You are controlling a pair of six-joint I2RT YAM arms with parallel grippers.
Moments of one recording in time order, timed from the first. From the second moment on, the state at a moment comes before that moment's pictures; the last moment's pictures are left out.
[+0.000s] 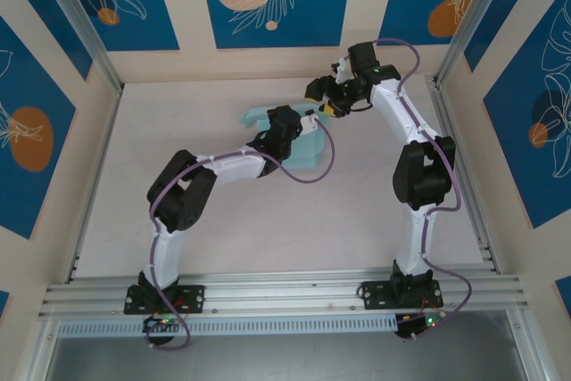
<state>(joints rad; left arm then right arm) -0.75 2.08 1.42 0.34 -0.62 1.10 0.21 2.07 1.98 -0.90 -0.64 0.56</state>
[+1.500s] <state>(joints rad) -0.76 2.21 1.51 0.33 -0.51 1.03 0.16 2.25 2.16 -1.04 -0.50 0.49</state>
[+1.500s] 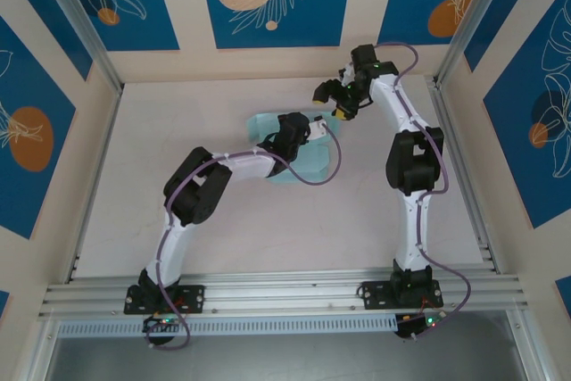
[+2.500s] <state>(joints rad) -0.76 2.21 1.41 0.59 -0.55 1.19 0.24 2.08 1.94 -0.88 -0.50 0.58</state>
